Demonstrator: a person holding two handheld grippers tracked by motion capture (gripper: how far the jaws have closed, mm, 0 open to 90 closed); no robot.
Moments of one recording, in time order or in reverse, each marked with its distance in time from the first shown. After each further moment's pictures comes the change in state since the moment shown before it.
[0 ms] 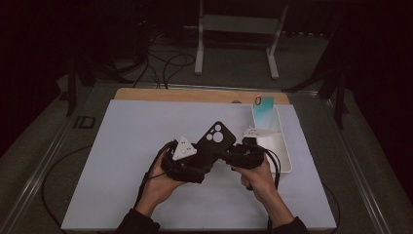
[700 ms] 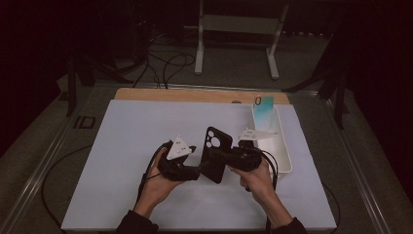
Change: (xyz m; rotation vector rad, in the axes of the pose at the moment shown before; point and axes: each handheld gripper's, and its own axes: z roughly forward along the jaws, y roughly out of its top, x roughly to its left) left arm 0.011 -0.010 -0.006 -0.030 -0.038 -0.062; right arm 0.007 -0.001 0.002 0.028 -0.038 -0.059
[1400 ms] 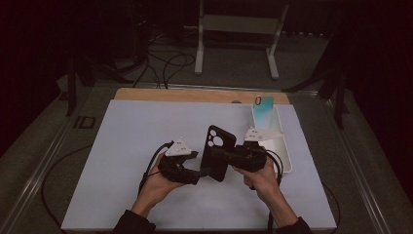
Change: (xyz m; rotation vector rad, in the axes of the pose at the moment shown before) left arm 0.004 -0.005 0.008 0.056 -0.157 -0.037; right arm 0.007 0.008 -0.014 -0.041 0.060 -0.084
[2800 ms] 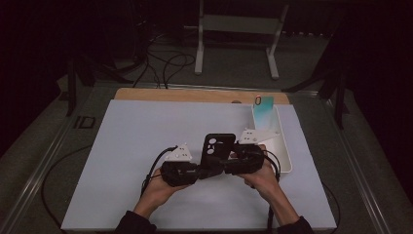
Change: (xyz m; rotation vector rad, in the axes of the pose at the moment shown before) left arm -0.004 -0.009 0.004 -0.034 -0.130 0.061; right arm 0.002 0.001 0.006 0.059 0.004 -0.099
